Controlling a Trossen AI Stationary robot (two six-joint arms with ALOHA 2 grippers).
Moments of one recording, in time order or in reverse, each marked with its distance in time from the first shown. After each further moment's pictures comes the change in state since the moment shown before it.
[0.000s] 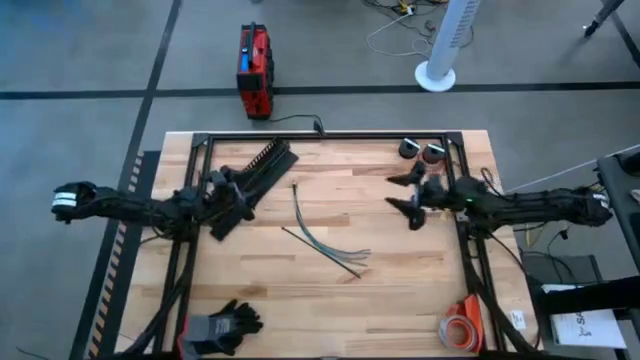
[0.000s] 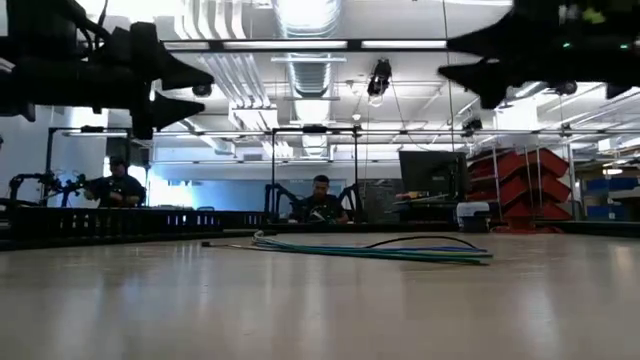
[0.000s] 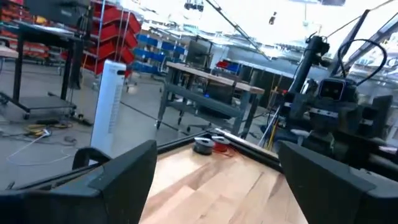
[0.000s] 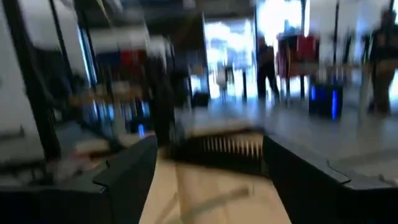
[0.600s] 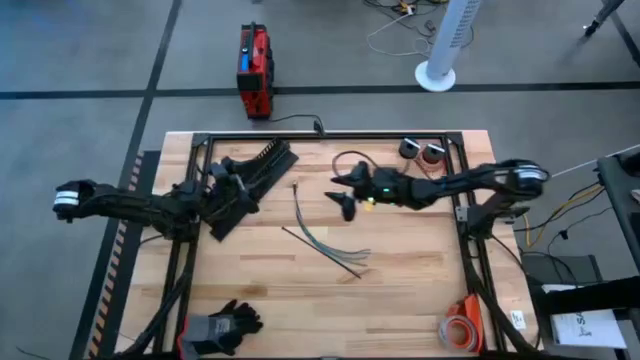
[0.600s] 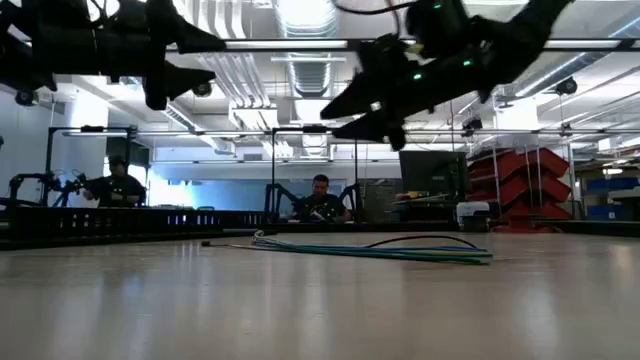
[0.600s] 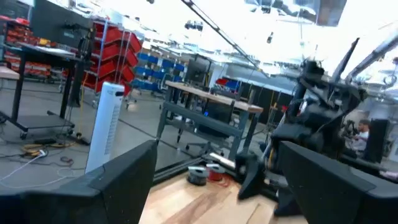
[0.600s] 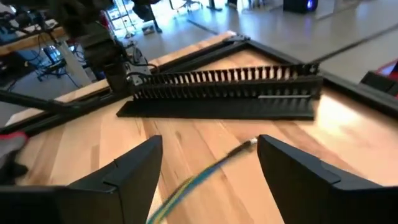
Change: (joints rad) left arm 0.001 0.001 0.137 -0.019 -0.056 0.044; right arm -0.003 0.808 0.565 -0.070 0.105 0.225
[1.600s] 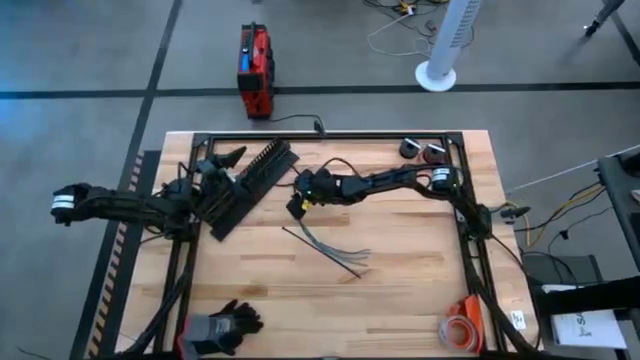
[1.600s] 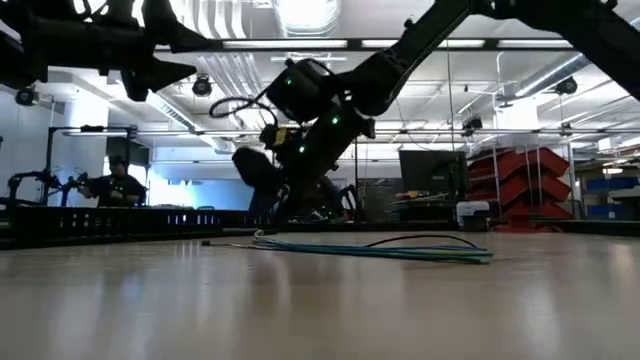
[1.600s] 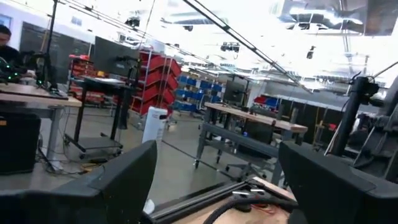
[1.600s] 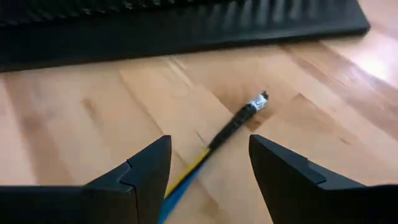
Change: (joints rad) left arm 0.001 -0.091 -0.007 -0.015 -0.135 0.136; right arm -0.007 0.611 0.753 -0.623 0.149 0.172
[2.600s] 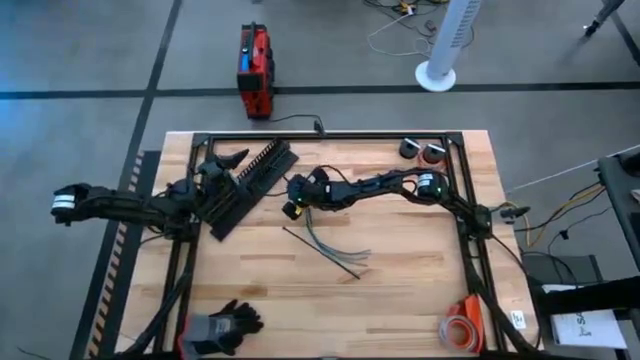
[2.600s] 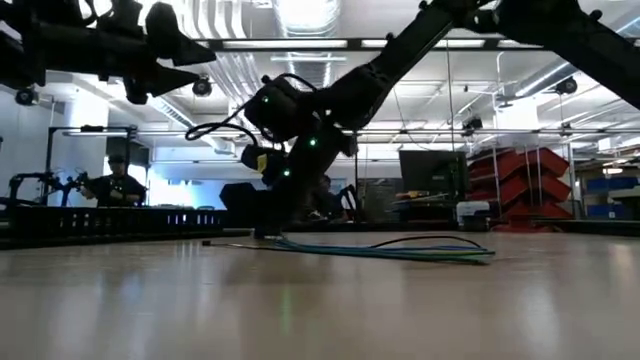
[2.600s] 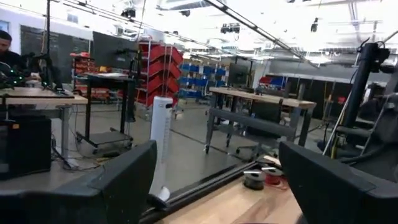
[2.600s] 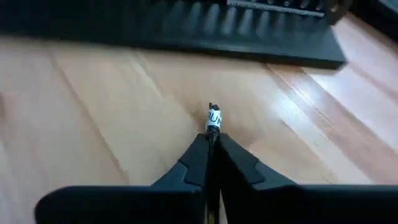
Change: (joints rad) left arm 0.000 0.001 0.000 -0.083 0.002 0.048; right arm 0.065 0.077 0.116 -0.131 0.252 -0.232
